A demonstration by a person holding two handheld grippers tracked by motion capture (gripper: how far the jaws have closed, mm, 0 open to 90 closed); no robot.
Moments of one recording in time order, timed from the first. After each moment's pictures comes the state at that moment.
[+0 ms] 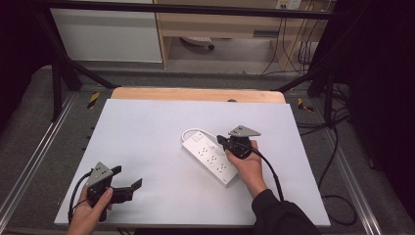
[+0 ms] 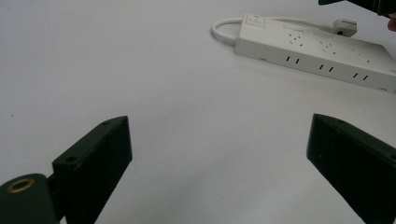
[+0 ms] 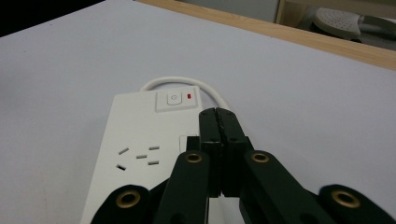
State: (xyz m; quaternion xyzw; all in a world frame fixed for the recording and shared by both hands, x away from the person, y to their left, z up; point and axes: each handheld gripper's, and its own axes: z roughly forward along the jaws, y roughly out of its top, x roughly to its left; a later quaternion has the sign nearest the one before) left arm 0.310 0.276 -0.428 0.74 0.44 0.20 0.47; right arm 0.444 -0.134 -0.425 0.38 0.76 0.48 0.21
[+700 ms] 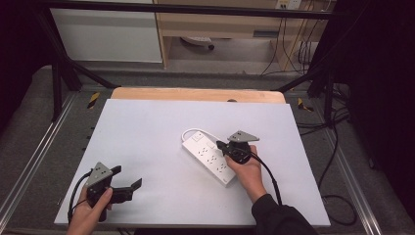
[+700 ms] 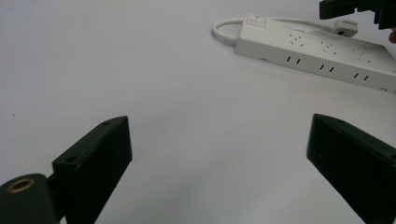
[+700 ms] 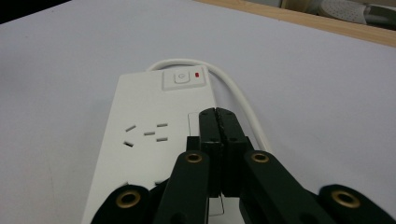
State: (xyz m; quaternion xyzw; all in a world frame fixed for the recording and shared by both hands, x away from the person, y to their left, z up) left arm 0.310 0.277 -0.428 0.74 0.44 0.21 0.47; right arm 0.434 -0.133 -0.437 0.39 0.77 0.47 0.20
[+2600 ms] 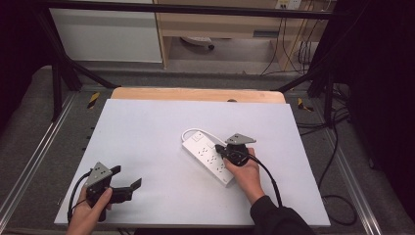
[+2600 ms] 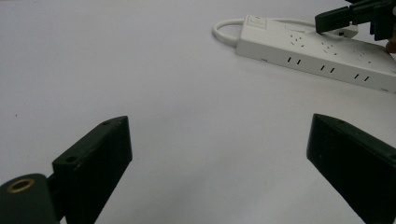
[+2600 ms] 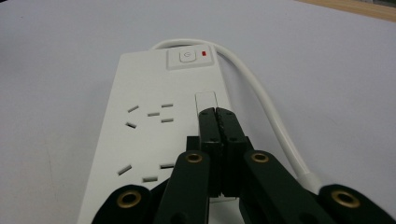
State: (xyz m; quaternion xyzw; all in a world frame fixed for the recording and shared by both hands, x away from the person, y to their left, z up) left arm 0.310 0.278 -0.427 0.74 0.44 0.21 0.47; right arm 0.433 -0.128 -0.447 0.39 0.78 0.45 0.19
